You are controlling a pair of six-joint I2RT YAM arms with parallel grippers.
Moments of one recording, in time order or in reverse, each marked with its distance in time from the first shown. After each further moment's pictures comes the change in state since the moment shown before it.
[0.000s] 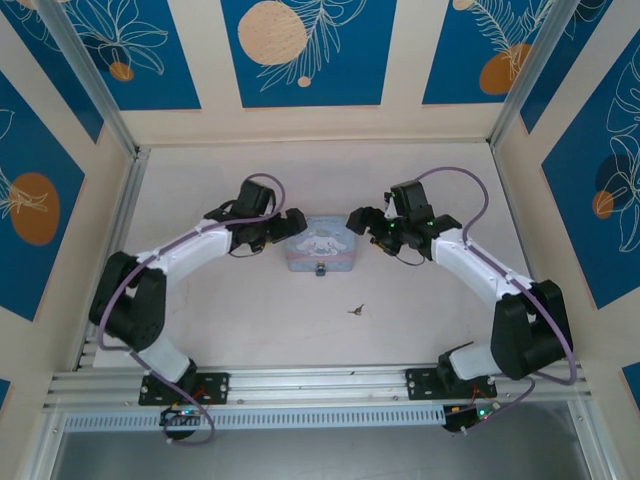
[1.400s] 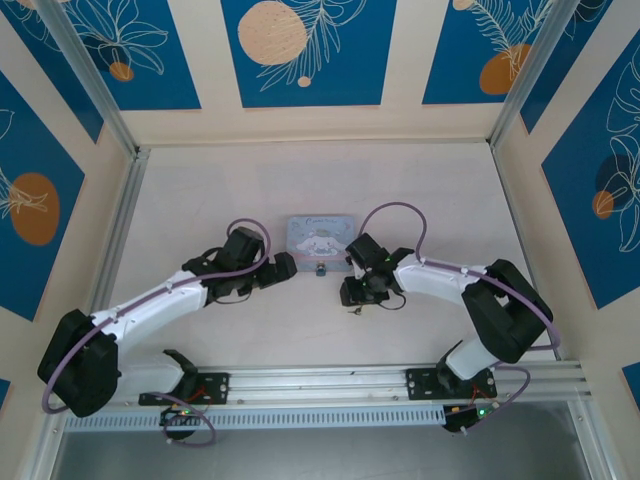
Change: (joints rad) left arm -0.151 -0.361 -0.362 -0.021 -0.060 -0.120; right arm 0.318 0.146 -0.192 -0.070 0.183 -0.295
